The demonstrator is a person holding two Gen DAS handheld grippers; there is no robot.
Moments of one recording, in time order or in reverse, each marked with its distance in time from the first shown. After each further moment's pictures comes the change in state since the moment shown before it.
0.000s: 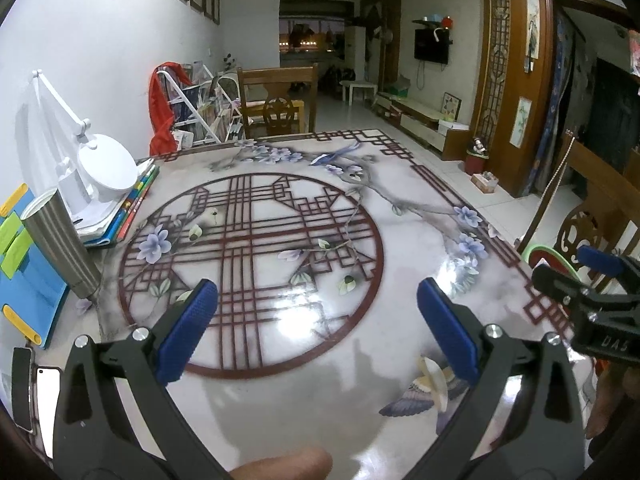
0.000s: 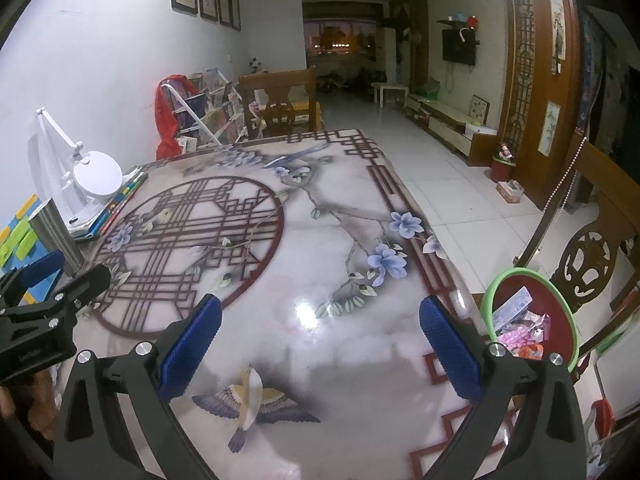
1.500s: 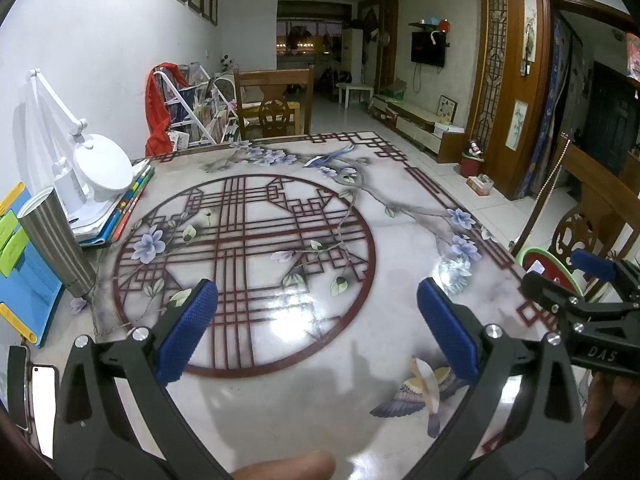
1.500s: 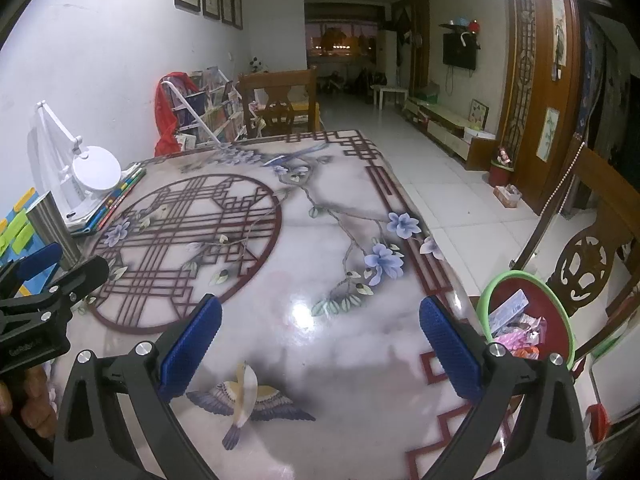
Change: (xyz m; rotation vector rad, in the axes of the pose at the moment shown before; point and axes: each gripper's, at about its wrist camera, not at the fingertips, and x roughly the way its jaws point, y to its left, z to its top) left arm 0.000 0.001 0.002 0.011 0.008 -0.018; right arm 0.000 -0.004 -0.010 -0.019 -0.011 -0.009
